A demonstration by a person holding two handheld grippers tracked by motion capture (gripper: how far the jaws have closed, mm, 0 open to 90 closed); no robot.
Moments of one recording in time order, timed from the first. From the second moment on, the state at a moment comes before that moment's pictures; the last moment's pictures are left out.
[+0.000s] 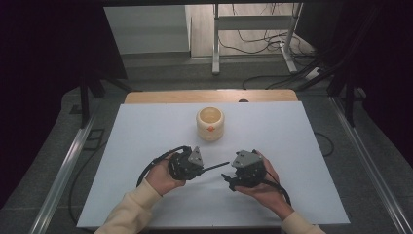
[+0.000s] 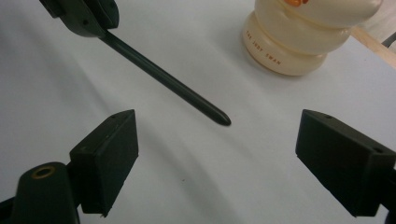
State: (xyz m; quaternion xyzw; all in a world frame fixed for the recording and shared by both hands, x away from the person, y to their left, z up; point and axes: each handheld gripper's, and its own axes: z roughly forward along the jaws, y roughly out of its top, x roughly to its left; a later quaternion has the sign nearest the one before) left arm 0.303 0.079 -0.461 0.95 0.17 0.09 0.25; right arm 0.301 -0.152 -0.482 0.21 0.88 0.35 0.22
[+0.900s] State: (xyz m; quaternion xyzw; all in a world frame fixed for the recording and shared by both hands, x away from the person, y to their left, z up) left arm 0.302 0.058 -0.464 0.95 0.15 0.08 0.26; right arm 0.299 -0.122 -0.494 0.13 0.91 0.32 0.22
